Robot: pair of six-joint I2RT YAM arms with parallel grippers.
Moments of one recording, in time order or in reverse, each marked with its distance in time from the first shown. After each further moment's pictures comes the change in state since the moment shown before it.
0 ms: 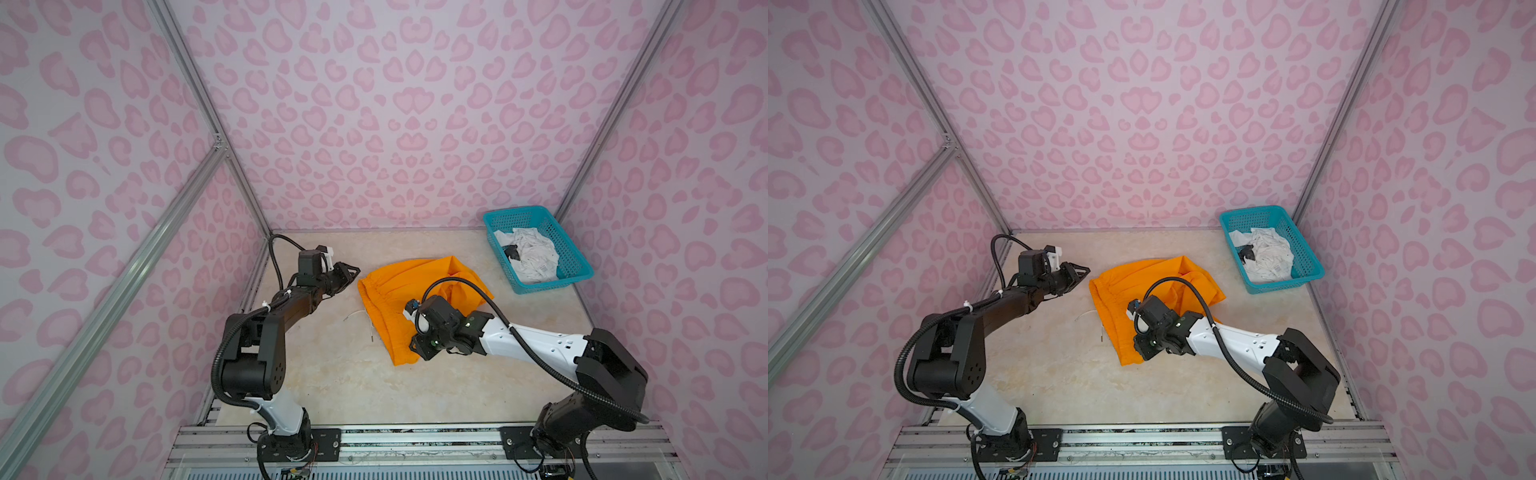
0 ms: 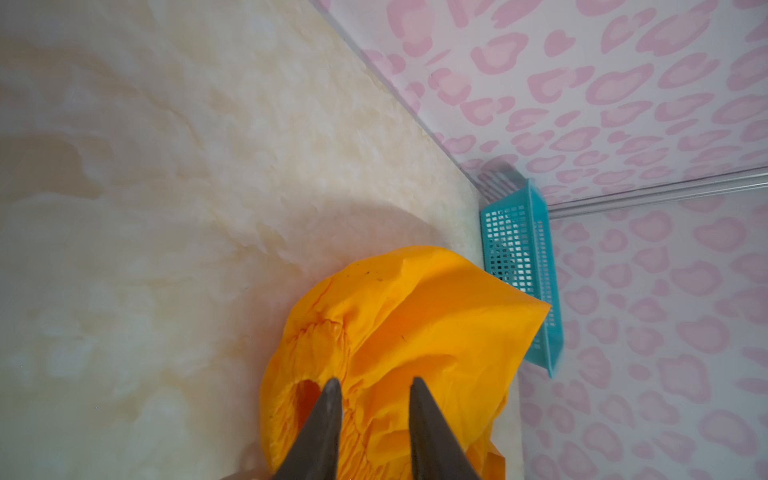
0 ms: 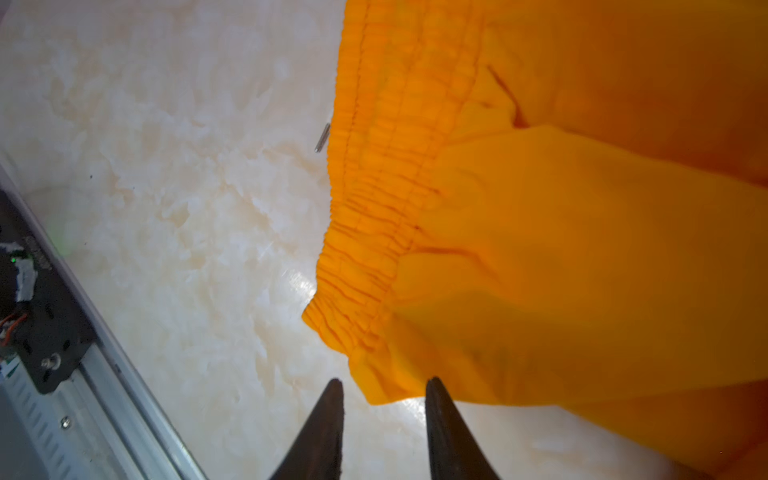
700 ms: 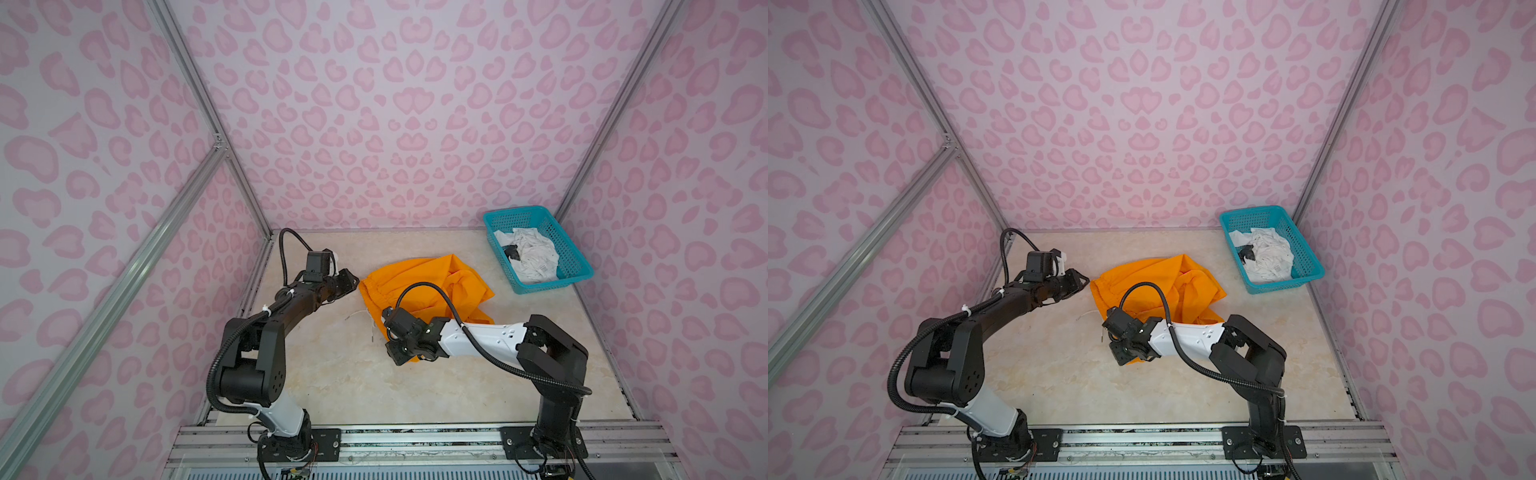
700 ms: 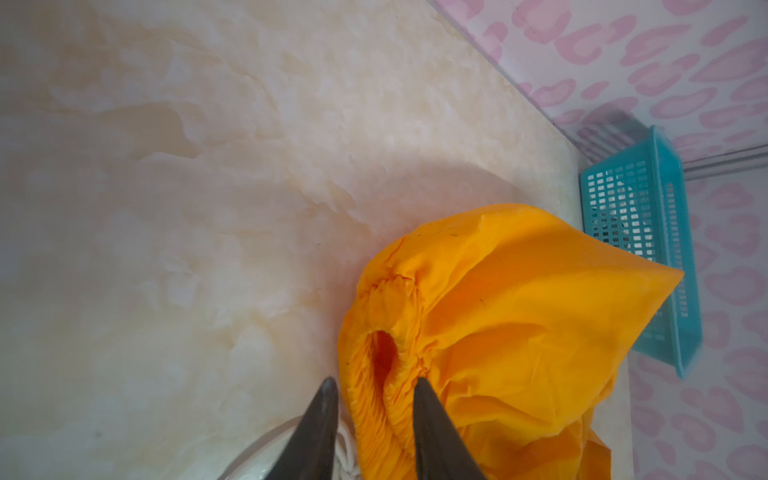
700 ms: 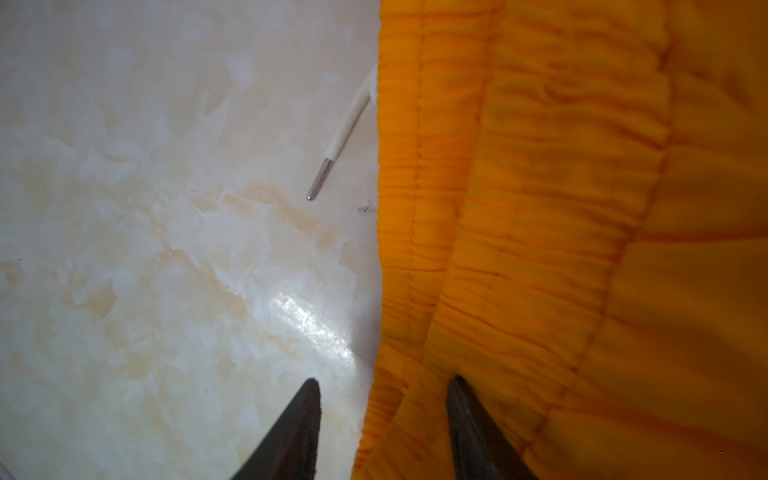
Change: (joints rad) left arm -0.045 -0.045 0.031 -0.240 -0.165 0.134; right arm 0.146 0.262 0.170 -0.005 0.196 0.146
